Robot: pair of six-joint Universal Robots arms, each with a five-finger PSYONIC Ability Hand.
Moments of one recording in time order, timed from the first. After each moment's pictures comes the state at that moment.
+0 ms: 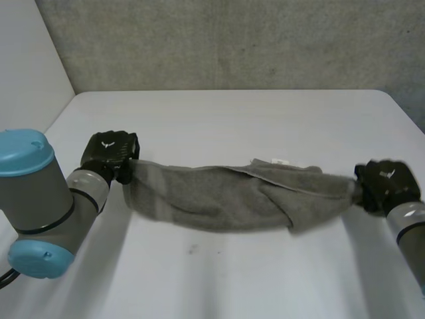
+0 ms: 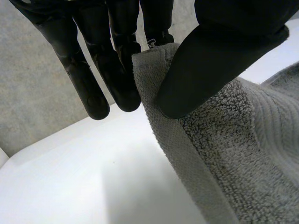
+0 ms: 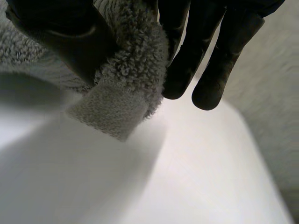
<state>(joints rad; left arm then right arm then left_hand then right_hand) 4.35 -1.92 -1.68 3.43 -1.57 3.29 1.64 -1.31 1.97 -0.44 1.46 2.71 1.19 1.22 1.22 1.22 1.03 1.32 1.30 1.33 1.34 1.15</state>
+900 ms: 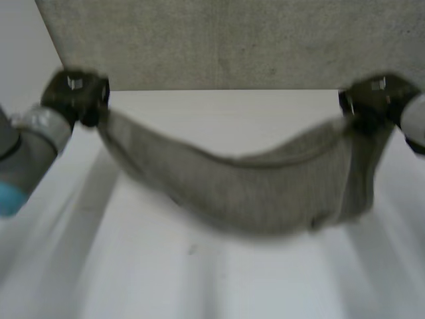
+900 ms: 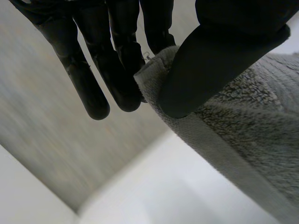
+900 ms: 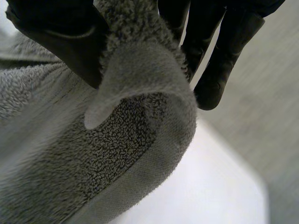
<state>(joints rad) 4.49 -1.88 -1.39 3.27 -1.42 3.50 1.71 -1.20 1.11 0.35 1.26 2.62 1.19 1.22 1.22 1.22 1.03 1.32 1.31 1.33 1.34 1.15</state>
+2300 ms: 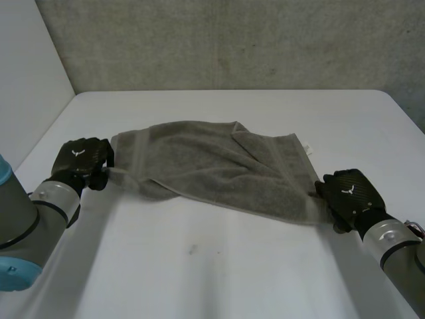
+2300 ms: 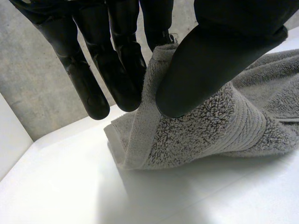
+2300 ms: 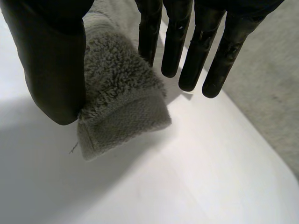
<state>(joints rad) 4.54 -1.85 -1.88 3.58 -1.43 3.27 1.69 -1.29 2.08 -0.51 1.25 2.50 1.19 1.22 1.22 1.22 1.03 0.54 0.58 0.55 0.55 0.35</state>
